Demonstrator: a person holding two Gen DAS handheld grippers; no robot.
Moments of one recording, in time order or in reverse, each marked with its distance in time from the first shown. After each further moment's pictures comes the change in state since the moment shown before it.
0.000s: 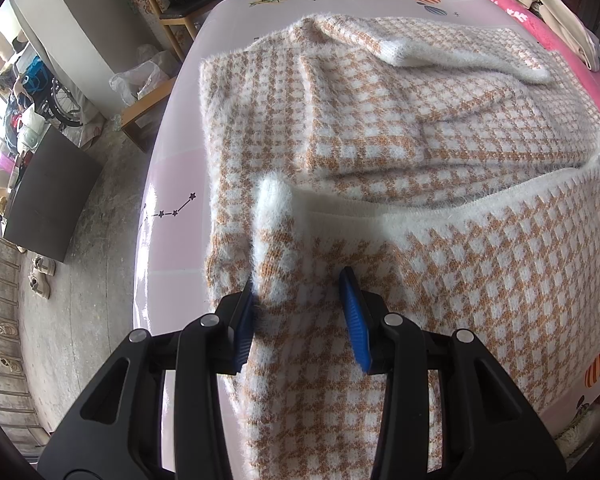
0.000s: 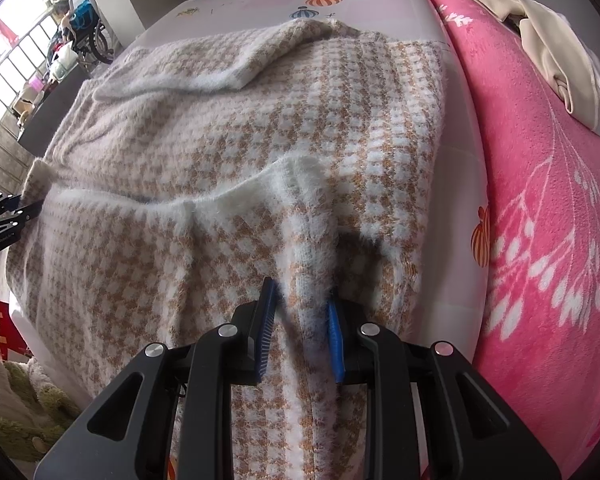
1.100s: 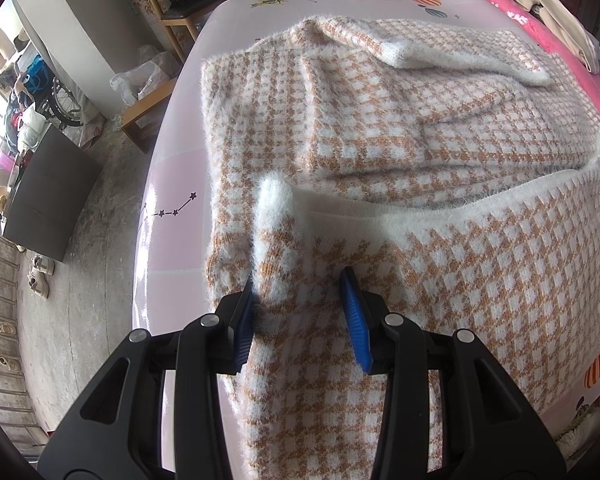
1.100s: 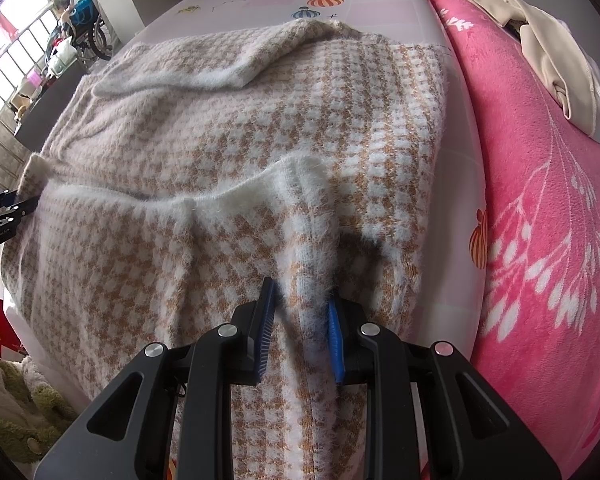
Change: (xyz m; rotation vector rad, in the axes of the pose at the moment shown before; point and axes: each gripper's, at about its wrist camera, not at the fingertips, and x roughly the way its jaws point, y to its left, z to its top) left arm -0.001 0.001 -0.001 -0.001 -0.003 0.000; right arm 0.001 0.003 0.000 -0.008 -0.002 -0.014
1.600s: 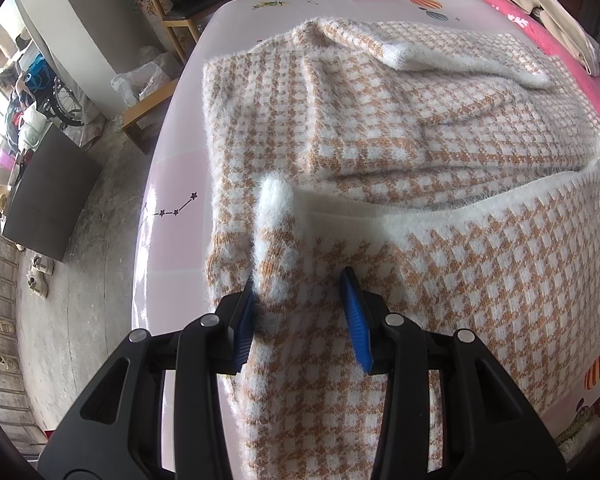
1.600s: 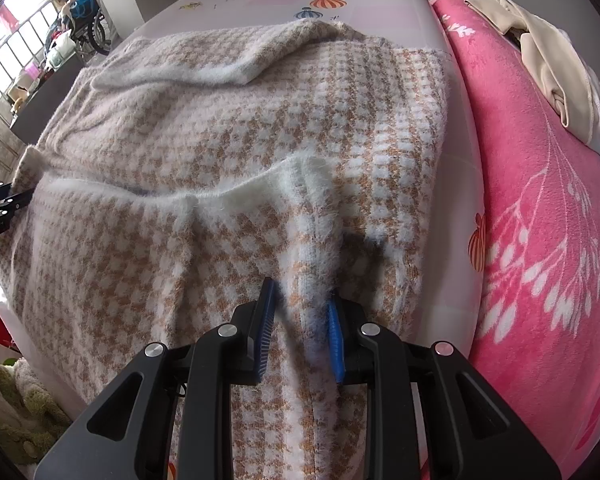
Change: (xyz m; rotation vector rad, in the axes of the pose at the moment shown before) left arm -0.001 0.000 -0.001 -0.006 -0.004 0.000; right arm 0.001 0.001 -0.001 -0.019 -0.005 -0.028
